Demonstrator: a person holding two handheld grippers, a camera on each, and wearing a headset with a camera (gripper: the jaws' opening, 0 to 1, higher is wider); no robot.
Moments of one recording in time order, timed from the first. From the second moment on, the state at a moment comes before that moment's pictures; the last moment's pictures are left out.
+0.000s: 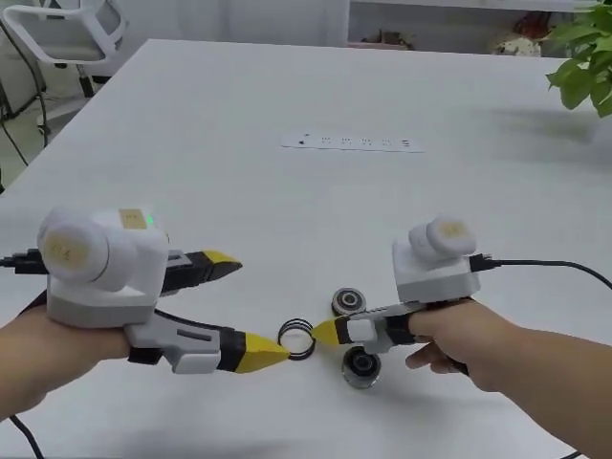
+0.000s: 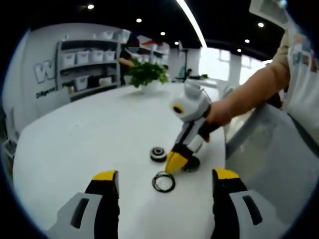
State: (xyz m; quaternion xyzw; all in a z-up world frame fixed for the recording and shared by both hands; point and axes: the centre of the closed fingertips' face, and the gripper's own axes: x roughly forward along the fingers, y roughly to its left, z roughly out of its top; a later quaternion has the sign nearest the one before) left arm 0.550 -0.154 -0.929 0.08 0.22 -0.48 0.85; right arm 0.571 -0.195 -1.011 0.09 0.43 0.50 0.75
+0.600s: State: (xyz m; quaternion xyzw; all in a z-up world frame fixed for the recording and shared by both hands) left arm 0.551 -0.152 -0.933 0.09 0.23 -0.47 0.85; right arm 0.574 -0.195 -1.015 0.07 0.42 0.50 0.76
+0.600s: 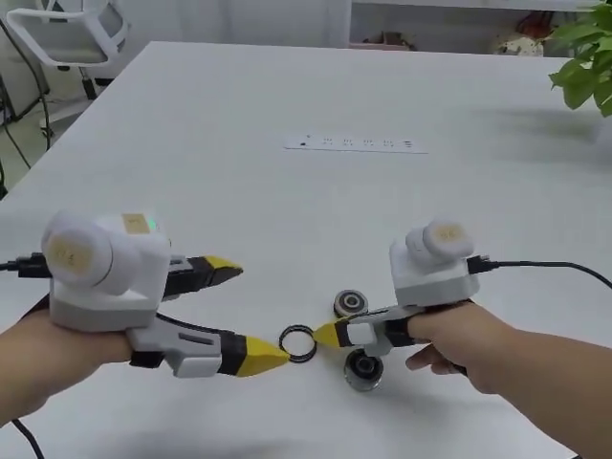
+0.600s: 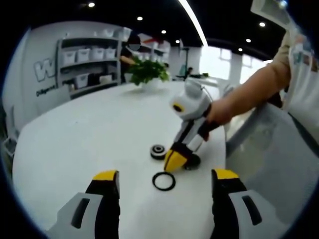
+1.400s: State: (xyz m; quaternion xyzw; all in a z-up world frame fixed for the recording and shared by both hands) left arm 0.560 -0.156 -0.929 0.09 0.23 -0.47 0.84; right arm 0.595 -0.213 -0.972 0.06 0.34 0.51 0.79
